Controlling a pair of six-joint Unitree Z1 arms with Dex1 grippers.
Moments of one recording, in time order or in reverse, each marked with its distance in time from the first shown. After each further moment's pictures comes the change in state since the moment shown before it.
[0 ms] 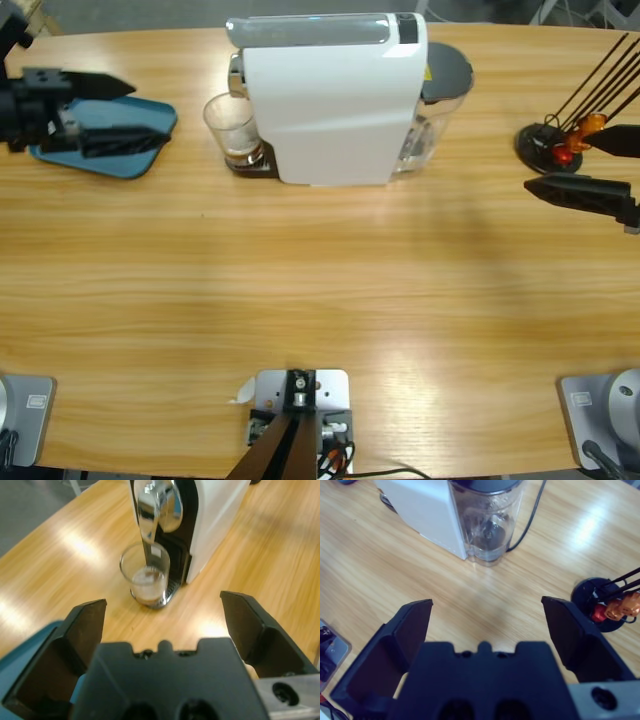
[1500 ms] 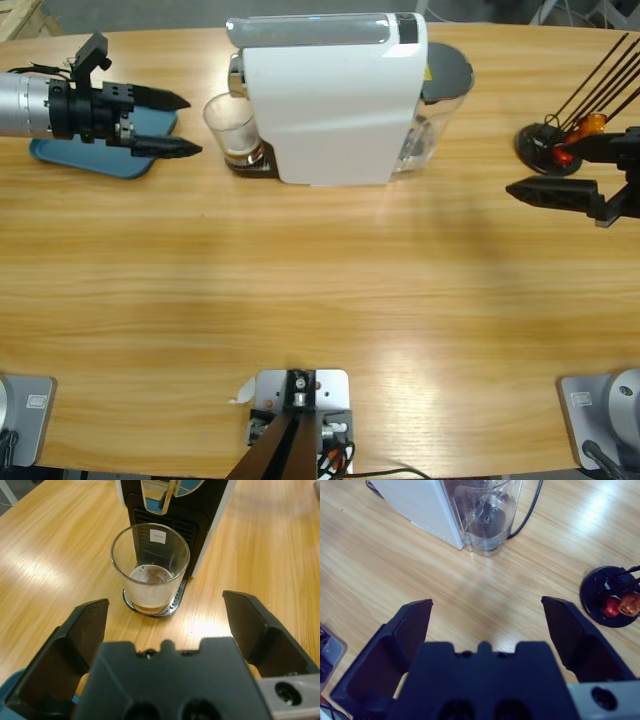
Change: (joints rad) arm 0 0.194 0.413 -0.094 -0.077 -0.400 0.329; arm 1 -0.042 0.087 0.000 -0.015 0.040 -0.006
